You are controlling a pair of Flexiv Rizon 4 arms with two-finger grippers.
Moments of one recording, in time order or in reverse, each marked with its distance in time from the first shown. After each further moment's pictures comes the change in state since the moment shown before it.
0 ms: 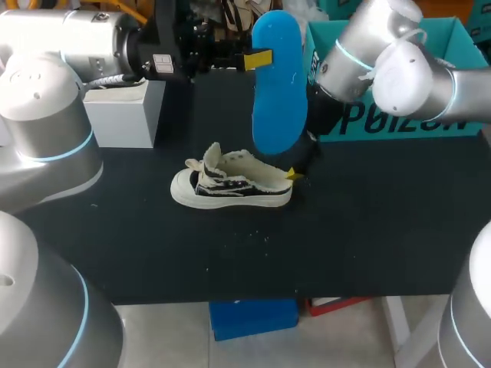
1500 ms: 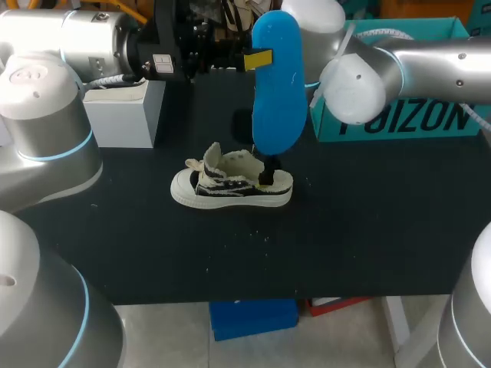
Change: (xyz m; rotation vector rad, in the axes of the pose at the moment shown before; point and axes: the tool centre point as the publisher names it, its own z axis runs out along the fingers) left arm 0.000 0.000 0.000 0.000 0.000 0.000; right arm -0.001 0.042 0.031 0.257 -0.153 0.103
